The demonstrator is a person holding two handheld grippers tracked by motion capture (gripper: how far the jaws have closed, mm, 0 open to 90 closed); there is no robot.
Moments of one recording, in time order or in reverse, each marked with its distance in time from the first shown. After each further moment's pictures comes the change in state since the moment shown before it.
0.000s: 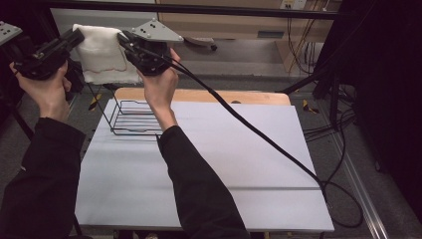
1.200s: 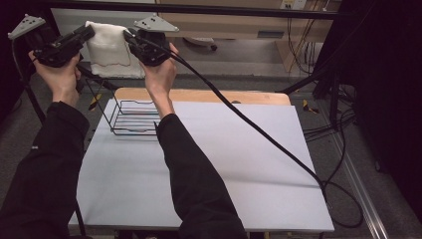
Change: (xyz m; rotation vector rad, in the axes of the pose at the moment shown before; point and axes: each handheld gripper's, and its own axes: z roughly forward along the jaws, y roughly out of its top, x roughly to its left) left arm 0.034 -0.018 0.050 0.082 0.020 0.006; right arm -0.030 -0.020 0.043 0.066 -0.035 0.036
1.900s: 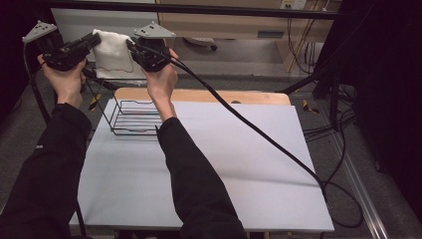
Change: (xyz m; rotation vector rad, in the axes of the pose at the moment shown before) left arm 0.006 -0.019 0.011 0.068 0.006 0.013; right arm 0.000 -0.018 0.005 0.067 -0.012 -0.029
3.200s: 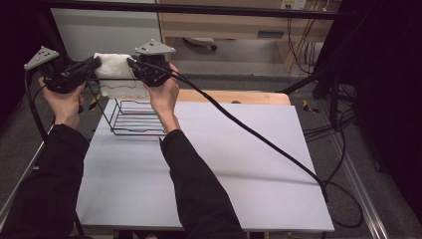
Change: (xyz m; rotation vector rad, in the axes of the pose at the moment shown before) left arm 0.002 -0.043 -0.031 0.038 -0.039 -0.001; right arm 0.010 -0.031 -0.007 0.071 0.065 -0.004
